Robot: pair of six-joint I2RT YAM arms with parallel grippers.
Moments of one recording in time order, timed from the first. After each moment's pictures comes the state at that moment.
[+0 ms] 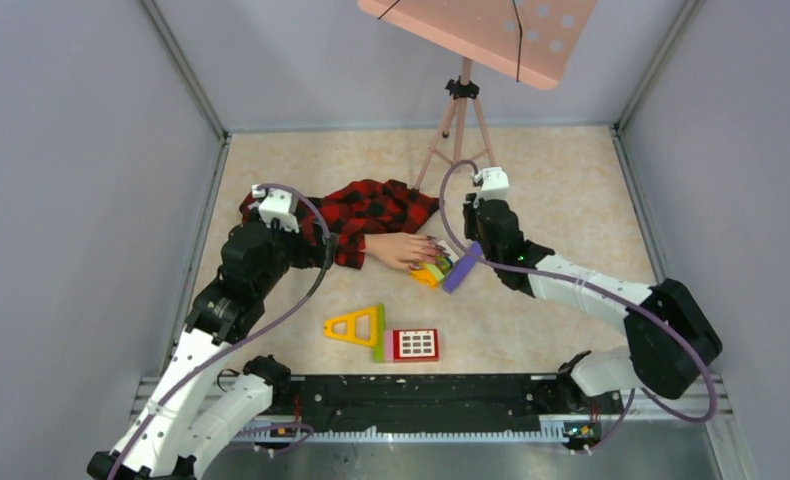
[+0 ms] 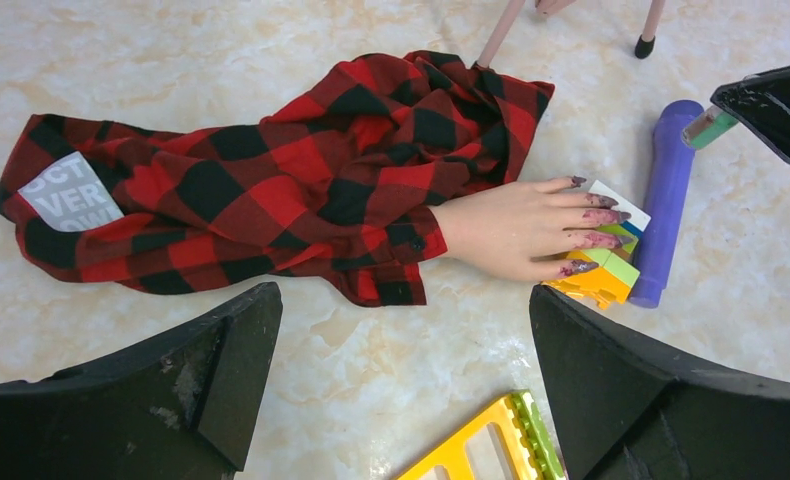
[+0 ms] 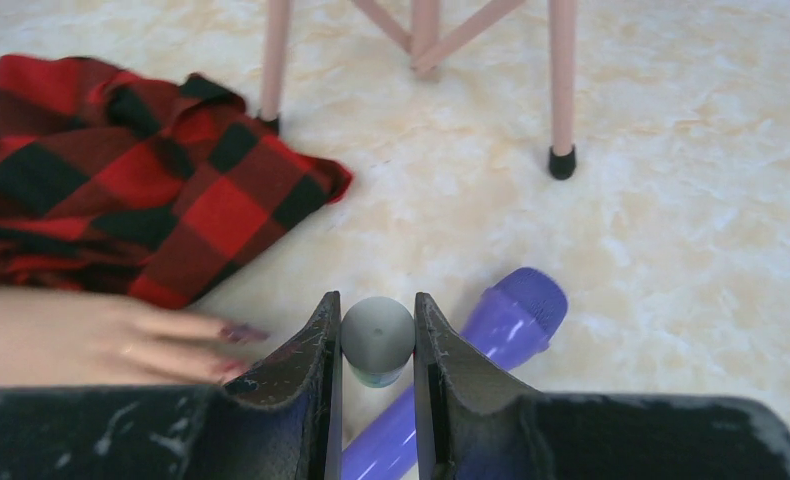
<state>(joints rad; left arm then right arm) -0.39 0.70 0.82 -0.44 -0.04 -0.17 0.70 1.32 0.76 0.21 0.48 0.18</state>
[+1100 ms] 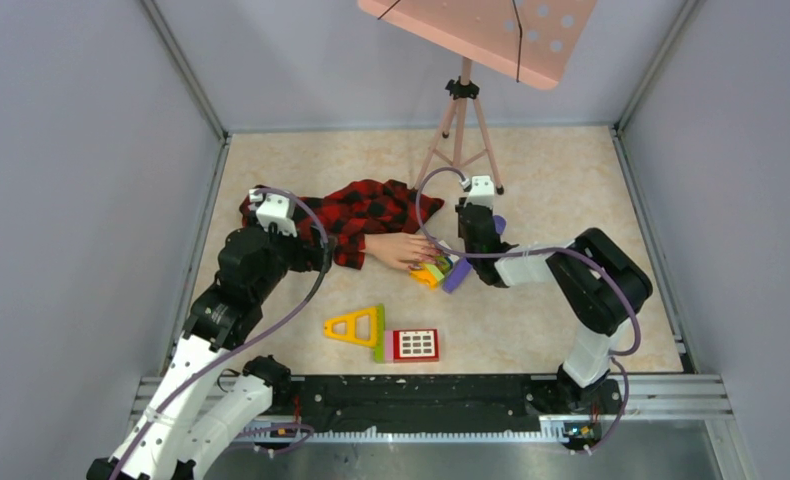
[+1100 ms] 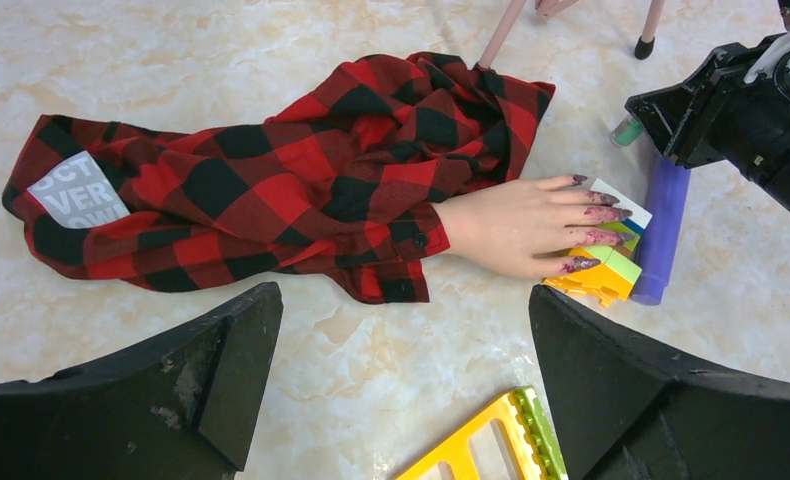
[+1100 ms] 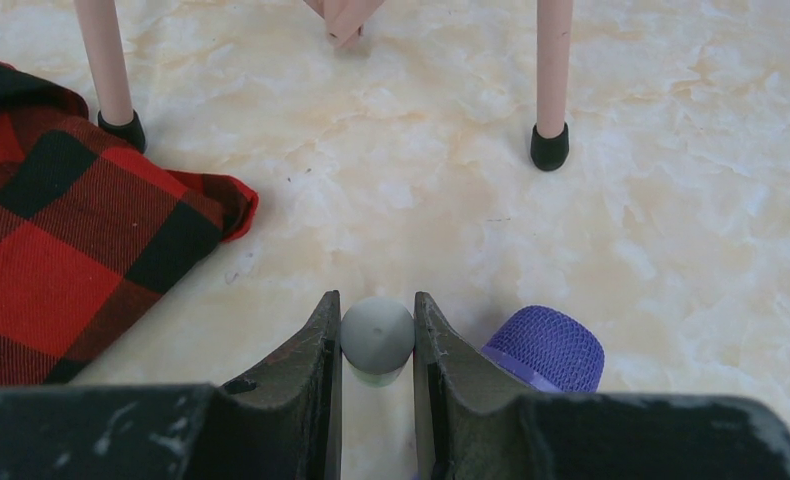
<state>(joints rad) -0.39 0.66 0.81 -0.44 -0.05 -0.16 0.62 1.77 0.77 0.65 0.61 0.15</state>
